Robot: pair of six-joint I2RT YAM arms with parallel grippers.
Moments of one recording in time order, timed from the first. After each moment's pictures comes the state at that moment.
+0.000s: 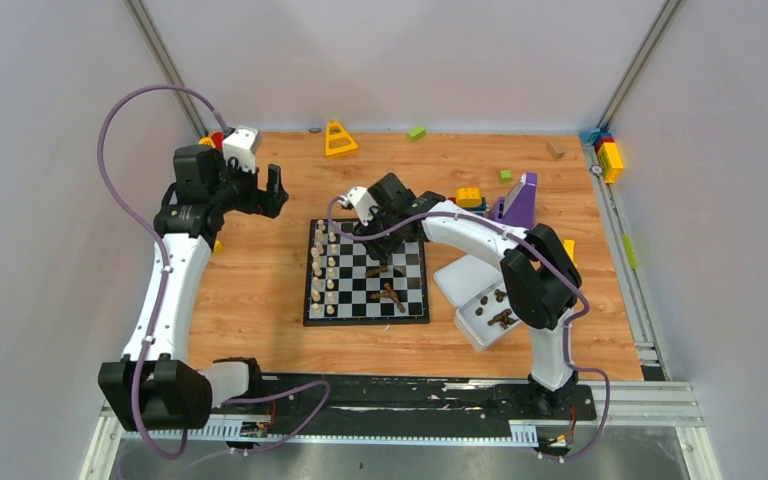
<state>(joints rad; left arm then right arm) 0.04 1.19 1.19 -0.54 0.38 0.18 0.77 1.95 1.54 -0.53 -0.20 -0.21</state>
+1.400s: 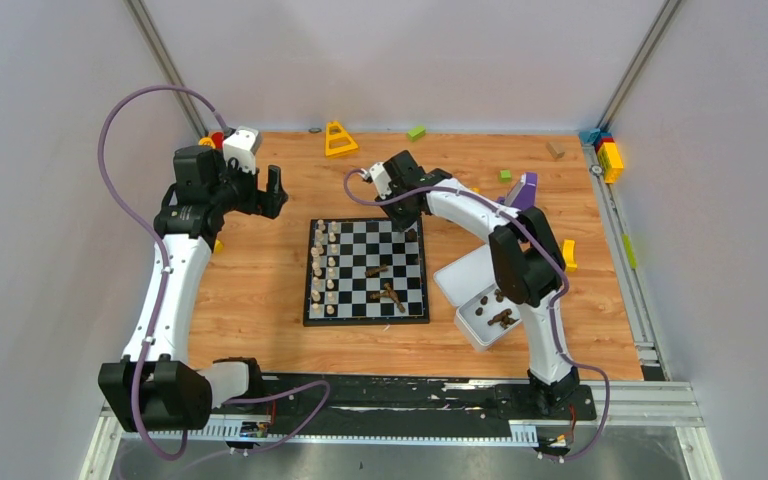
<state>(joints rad) 0.04 1.18 1.18 -0.53 0.37 0.19 0.63 2.14 1.74 -0.60 -0.06 -0.22</state>
